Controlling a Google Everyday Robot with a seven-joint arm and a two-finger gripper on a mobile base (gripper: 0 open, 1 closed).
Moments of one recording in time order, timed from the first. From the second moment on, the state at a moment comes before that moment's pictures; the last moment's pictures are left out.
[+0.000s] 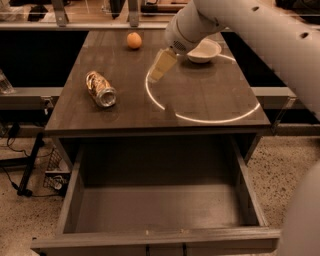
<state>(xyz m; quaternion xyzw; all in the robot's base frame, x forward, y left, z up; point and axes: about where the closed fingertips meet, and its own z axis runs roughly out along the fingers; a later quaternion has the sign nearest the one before) 0.725 -0.008 0.923 -0.58 0.71 0.03 0.39</state>
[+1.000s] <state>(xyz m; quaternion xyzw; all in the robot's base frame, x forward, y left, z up) 0.819 0.018 0.924 -0.51 0.72 0.02 0.47</state>
